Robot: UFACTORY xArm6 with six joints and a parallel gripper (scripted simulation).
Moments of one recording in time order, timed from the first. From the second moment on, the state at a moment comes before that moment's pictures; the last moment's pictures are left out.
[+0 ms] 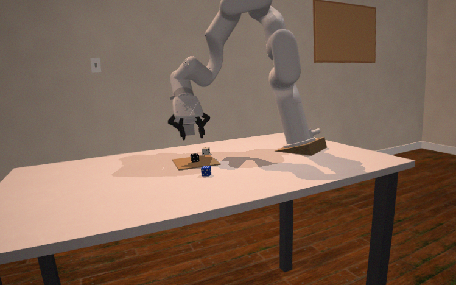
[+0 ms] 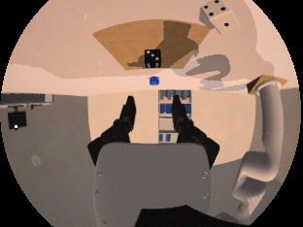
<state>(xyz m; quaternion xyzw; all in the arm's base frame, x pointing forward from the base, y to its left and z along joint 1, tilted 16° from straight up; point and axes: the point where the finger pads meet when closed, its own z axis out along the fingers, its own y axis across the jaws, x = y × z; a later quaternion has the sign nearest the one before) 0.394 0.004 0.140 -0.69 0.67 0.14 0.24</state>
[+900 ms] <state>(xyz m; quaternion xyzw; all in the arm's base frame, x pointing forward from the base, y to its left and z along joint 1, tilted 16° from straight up) 0.392 0.009 0.141 -0.70 0.70 0.03 0.13</state>
